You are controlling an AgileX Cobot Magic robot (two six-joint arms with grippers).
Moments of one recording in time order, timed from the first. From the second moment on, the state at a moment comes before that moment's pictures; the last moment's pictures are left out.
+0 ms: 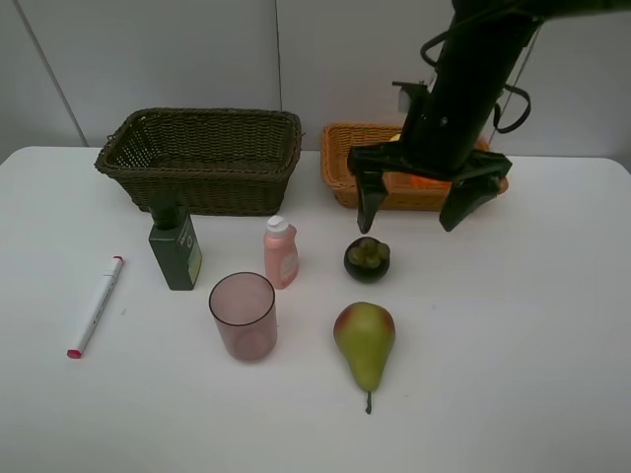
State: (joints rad) left arm 0.15 0.00 -0.41 0.06 1.08 -0.04; right arm 0.52 1.81 -1.38 0.08 1.16 0.25
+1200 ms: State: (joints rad) left arm 0.15 0.00 -0.41 0.06 1.08 -0.04; right arm 0.75 1.75 -0.92 0.14 0.65 0.34
